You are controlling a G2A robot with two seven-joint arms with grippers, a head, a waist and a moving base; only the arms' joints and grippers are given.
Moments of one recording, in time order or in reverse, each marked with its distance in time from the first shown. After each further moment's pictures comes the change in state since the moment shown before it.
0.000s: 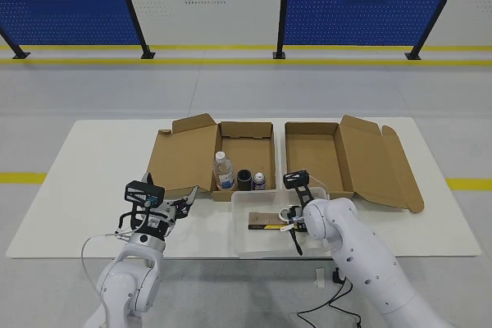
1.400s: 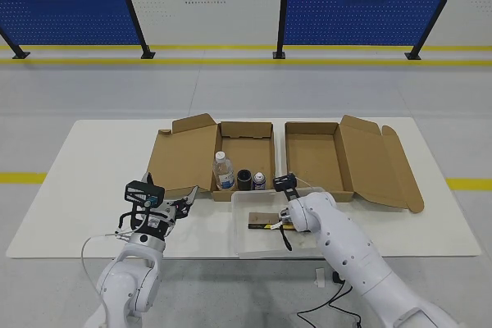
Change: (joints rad) left arm 0.000 0.000 0.000 0.000 0.000 0.000 0.000; right arm 0.127 -0.097 -0.104 0.295 0.030 -0.025 -0.030
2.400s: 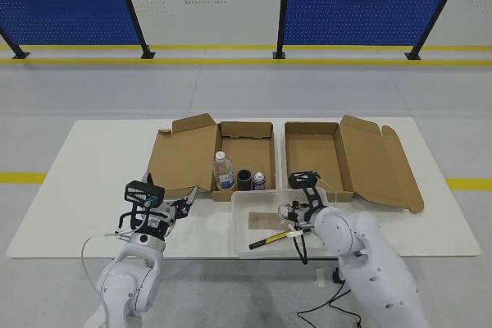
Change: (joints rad) left arm 0.000 0.000 0.000 0.000 0.000 0.000 0.000; right arm -0.378 0.069 0.372 -0.564 0.183 -0.107 -0.096
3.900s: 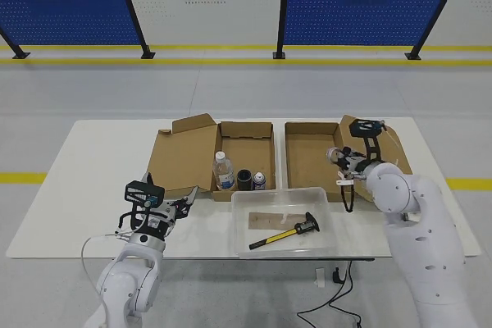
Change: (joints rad) left arm 0.000 0.000 0.000 0.000 0.000 0.000 0.000; right arm 0.263 0.061 0.155 0.224 -0.066 -0.044 -0.139
